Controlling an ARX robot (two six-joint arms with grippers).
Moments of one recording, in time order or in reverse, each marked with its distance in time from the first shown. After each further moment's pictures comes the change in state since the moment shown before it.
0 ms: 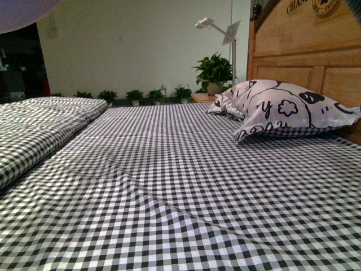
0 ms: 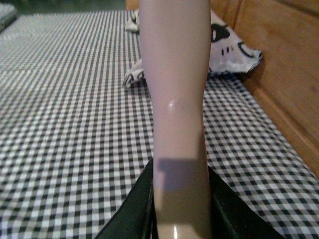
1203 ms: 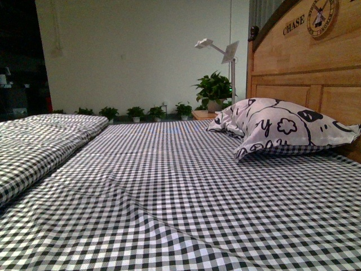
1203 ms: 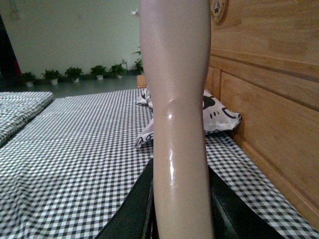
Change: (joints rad) left arm 0.192 -0.539 -0.191 -0.322 0.173 -0.126; right arm -0.091 -0.480 -0.166 -0.042 -0.112 0.045
